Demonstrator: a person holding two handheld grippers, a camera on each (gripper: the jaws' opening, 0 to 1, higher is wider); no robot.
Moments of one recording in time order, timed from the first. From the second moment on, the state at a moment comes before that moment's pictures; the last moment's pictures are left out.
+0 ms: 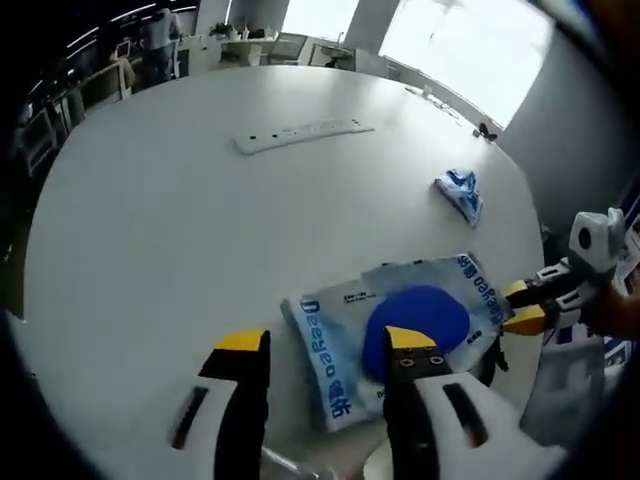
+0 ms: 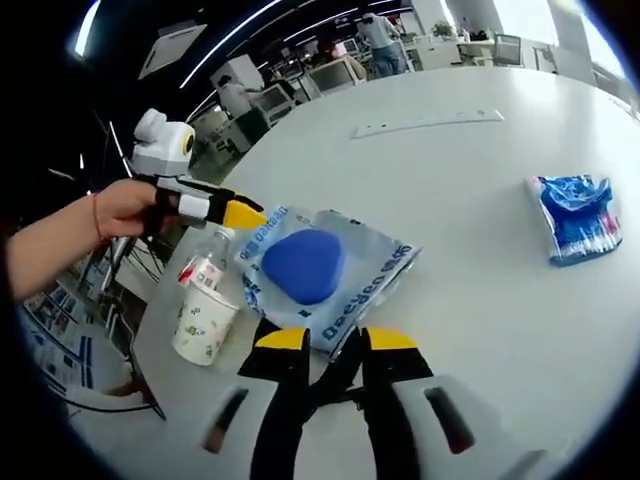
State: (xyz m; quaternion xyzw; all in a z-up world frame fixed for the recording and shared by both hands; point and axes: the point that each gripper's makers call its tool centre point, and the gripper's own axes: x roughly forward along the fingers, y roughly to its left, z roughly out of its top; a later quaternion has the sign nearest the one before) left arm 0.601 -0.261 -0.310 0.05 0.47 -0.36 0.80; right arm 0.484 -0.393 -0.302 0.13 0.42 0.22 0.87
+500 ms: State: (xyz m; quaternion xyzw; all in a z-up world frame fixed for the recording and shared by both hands) left arm 0.599 -0.261 -0.325 0.06 0.49 -0.37 0.79; right arm 0.483 -0.389 -0.307 0.14 0.42 0.23 0.87
